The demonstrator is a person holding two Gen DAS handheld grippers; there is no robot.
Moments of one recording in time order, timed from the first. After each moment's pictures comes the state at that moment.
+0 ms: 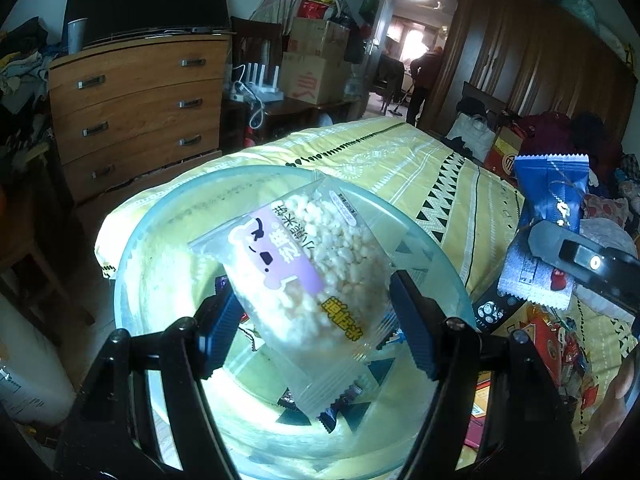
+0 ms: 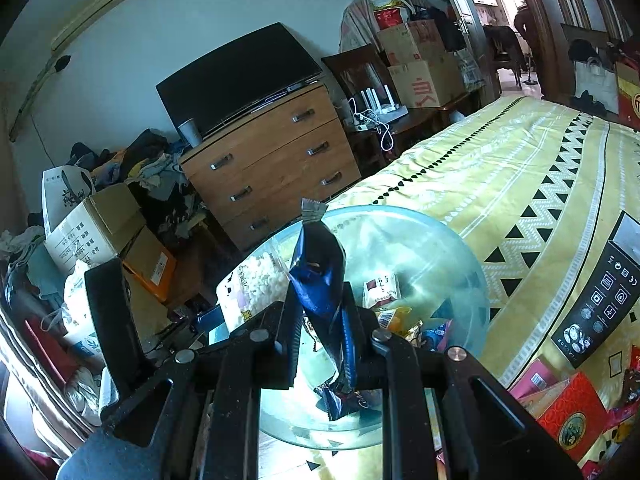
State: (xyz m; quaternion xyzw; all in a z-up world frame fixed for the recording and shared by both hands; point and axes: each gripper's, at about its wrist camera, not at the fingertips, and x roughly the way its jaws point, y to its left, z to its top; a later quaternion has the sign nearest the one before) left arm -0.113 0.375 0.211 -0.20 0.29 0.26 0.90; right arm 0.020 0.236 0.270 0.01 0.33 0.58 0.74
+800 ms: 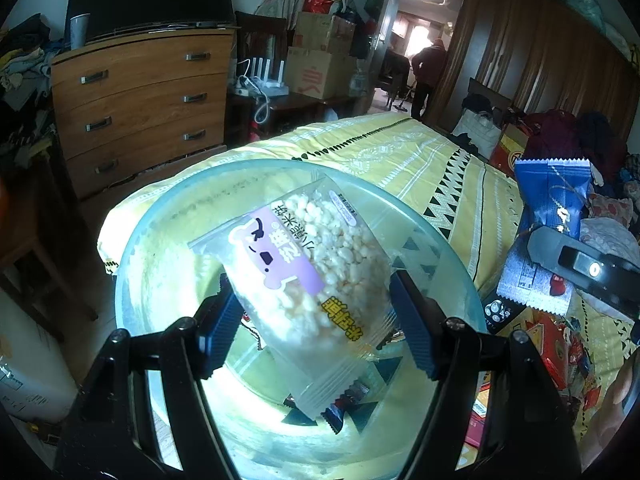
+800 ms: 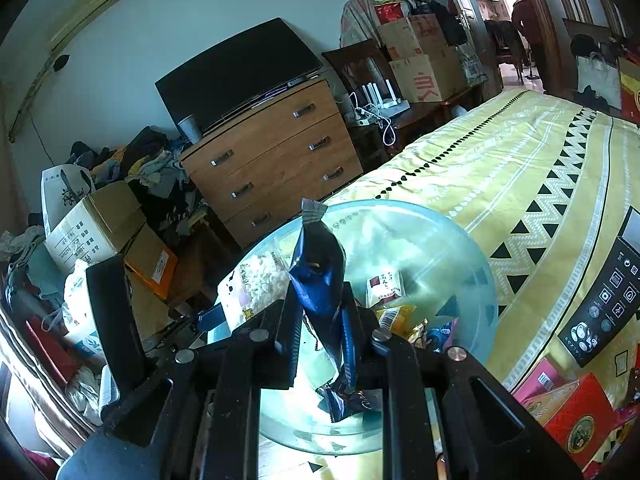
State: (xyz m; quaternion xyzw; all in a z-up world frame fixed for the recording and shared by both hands) left arm -0.113 0.375 0.207 -0.20 0.29 0.27 0.89; right arm 0.023 0.245 0.258 0.01 0.34 0.58 0.74
